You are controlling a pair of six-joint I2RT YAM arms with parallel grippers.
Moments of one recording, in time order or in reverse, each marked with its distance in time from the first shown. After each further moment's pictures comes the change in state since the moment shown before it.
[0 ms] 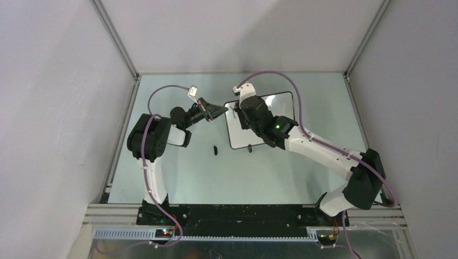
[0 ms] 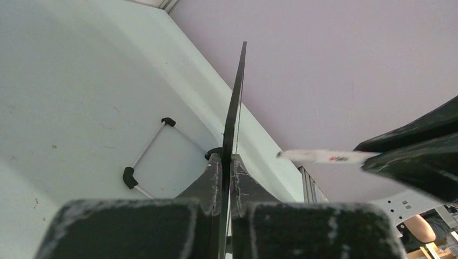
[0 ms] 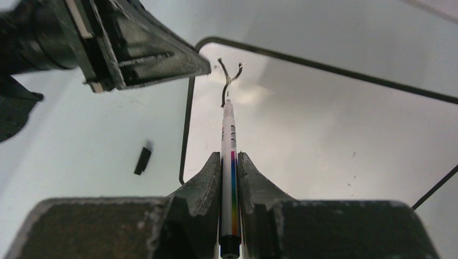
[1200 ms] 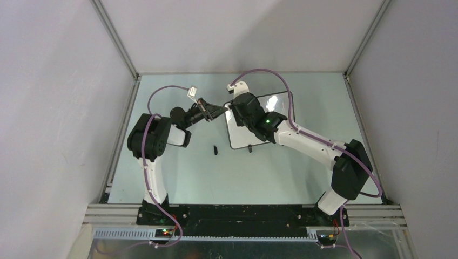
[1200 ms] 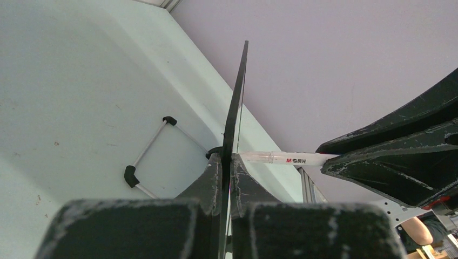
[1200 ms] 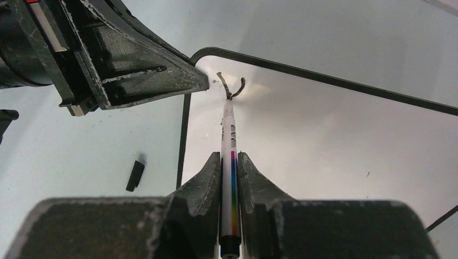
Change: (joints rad) left arm 0.004 0.008 0.001 0.001 0.000 -0.009; right arm -0.032 0.109 0.068 0.030 -0.012 -0.010
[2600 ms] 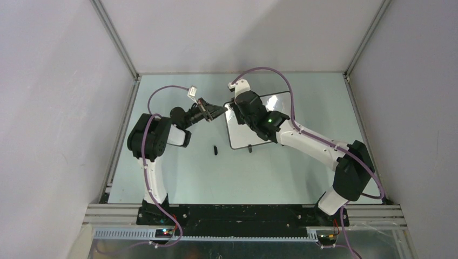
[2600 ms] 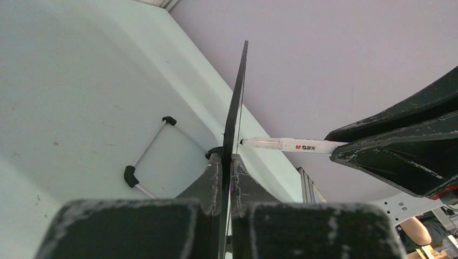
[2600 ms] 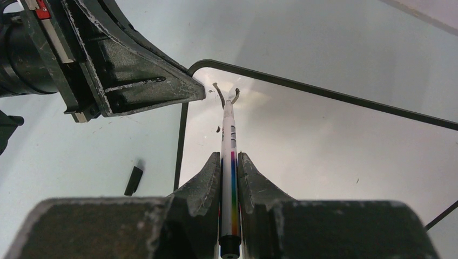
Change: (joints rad) left arm 0.000 0.001 0.000 0.000 0.000 -0.001; right arm -0.003 -0.021 -0.001 0.019 -0.005 -0.027
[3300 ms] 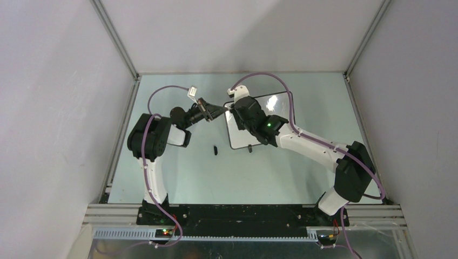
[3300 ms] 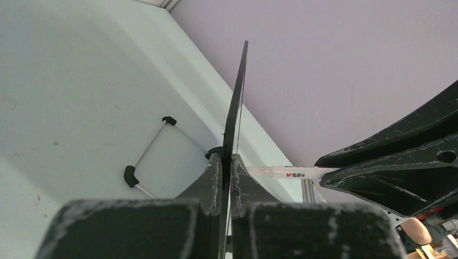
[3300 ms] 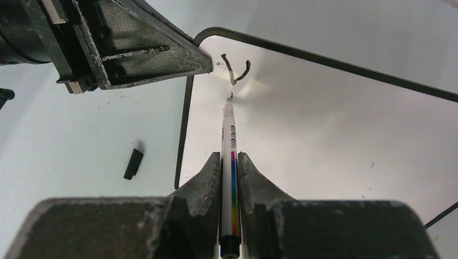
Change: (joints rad) left arm 0.000 0.000 0.000 0.000 0.000 0.000; right arm 0.022 -0.011 -0.055 -0.009 0.001 0.018
